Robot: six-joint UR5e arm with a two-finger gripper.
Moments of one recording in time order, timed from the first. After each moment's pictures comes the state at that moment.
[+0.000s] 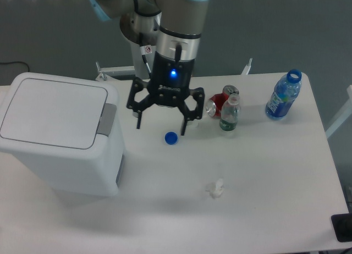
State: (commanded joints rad) arm 2.42 -1.65 -1.64 -1.00 1.15 0.39
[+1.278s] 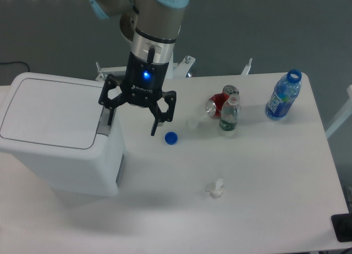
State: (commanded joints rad) arm 2.40 -1.63 -1.68 -1.00 1.11 0.40
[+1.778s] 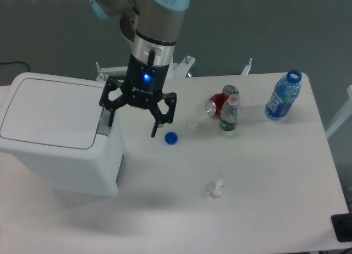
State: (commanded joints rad) arm 2.40 -1.64 -1.68 -1.00 1.11 0.40
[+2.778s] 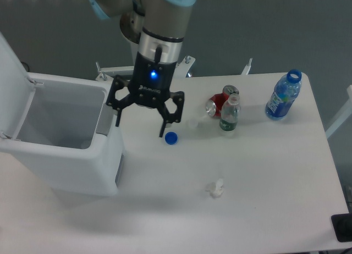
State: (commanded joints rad) arm 2.47 -1.64 -1.62 -1.00 1.11 0.48
